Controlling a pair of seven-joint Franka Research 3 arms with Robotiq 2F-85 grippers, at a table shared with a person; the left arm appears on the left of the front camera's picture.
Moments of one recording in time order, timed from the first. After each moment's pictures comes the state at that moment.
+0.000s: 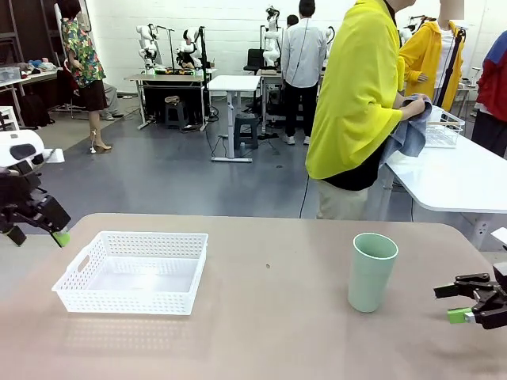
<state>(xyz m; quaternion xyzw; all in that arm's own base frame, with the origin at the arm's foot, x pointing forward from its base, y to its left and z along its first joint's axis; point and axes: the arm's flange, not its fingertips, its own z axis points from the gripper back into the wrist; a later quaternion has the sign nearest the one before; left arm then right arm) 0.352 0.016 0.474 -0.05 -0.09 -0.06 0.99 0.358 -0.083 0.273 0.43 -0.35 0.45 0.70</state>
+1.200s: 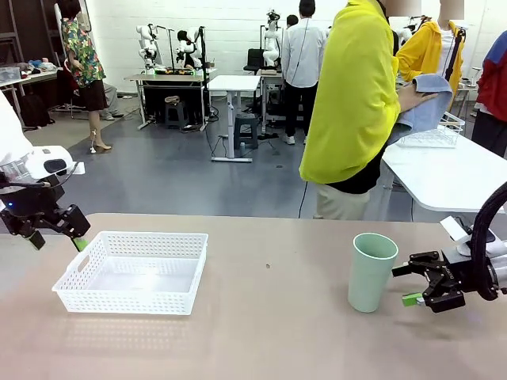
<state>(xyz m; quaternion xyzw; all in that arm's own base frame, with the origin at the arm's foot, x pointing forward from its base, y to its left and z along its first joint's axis) 0.390 0.007 0.441 -0.04 -0.08 -0.05 0.99 0.425 -0.026 0.261 0.38 -0.38 0.55 0.64</state>
